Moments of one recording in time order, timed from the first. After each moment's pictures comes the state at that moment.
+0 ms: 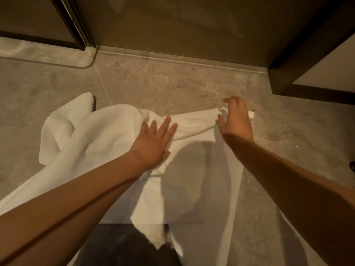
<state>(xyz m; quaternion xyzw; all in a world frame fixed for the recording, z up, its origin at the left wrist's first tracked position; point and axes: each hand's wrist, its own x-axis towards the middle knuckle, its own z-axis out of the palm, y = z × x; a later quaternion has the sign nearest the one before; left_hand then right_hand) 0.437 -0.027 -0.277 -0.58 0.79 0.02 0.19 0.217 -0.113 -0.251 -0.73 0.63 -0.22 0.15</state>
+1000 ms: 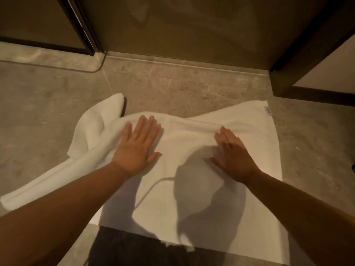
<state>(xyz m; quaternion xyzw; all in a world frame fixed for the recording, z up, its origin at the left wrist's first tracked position) 0.474 0.006 -0.284 -0.63 0.78 0.01 0.06 0.160 -0.062 -0.292 -0.85 0.49 0.03 0.17</state>
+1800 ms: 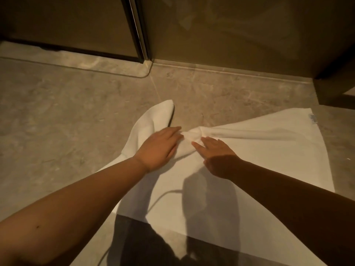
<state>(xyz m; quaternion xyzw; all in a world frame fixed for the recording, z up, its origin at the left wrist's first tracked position) 0.552 0.034 -0.254 -0.59 0.79 0.15 -0.06 0.327 -0.025 -0.287 -0.94 0.33 0.06 0.10</state>
